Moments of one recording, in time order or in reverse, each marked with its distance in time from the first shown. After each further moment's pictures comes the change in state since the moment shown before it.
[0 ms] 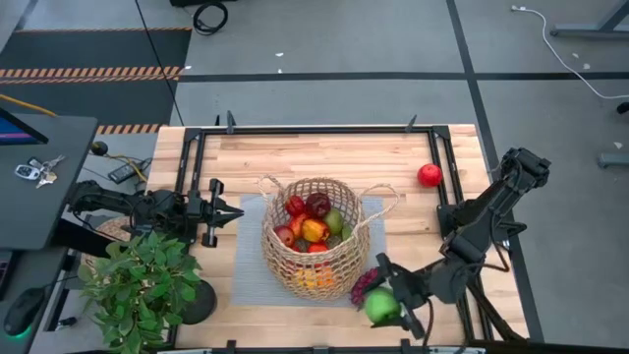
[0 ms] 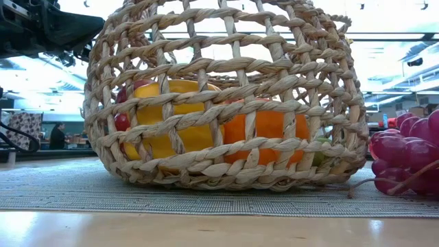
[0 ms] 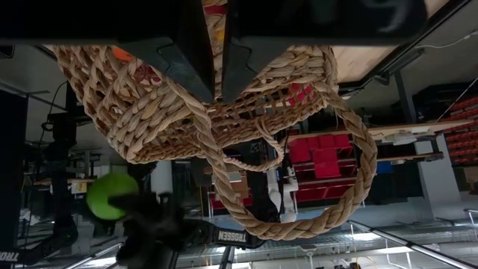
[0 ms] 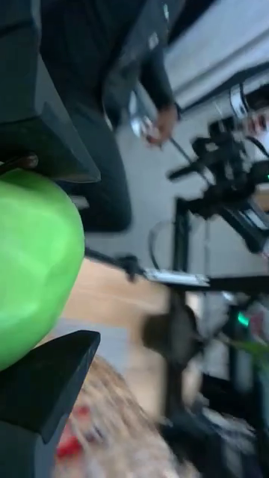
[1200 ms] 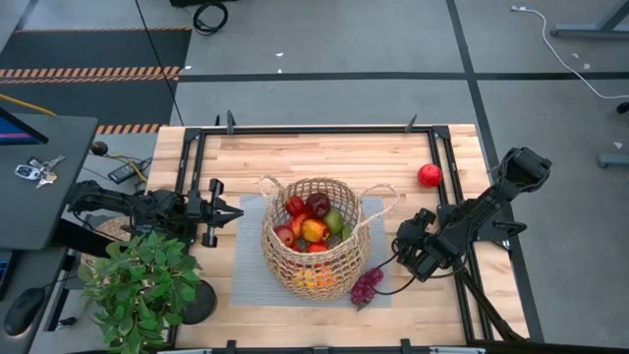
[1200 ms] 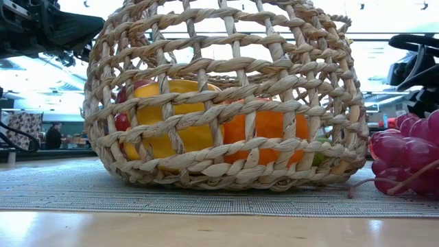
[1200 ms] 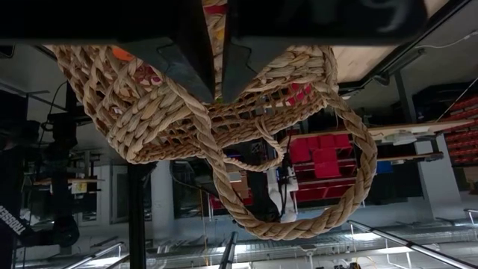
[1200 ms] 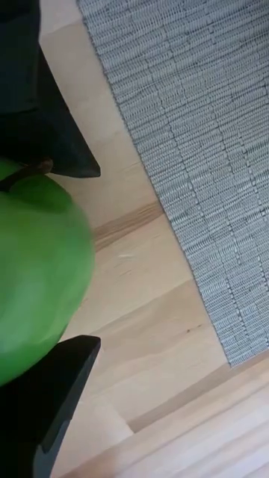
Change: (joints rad) left arm 0.000 0.000 0.000 0.000 0.000 0.000; right arm -0.080 -0.003 -0.594 -0.670 0.211 0.890
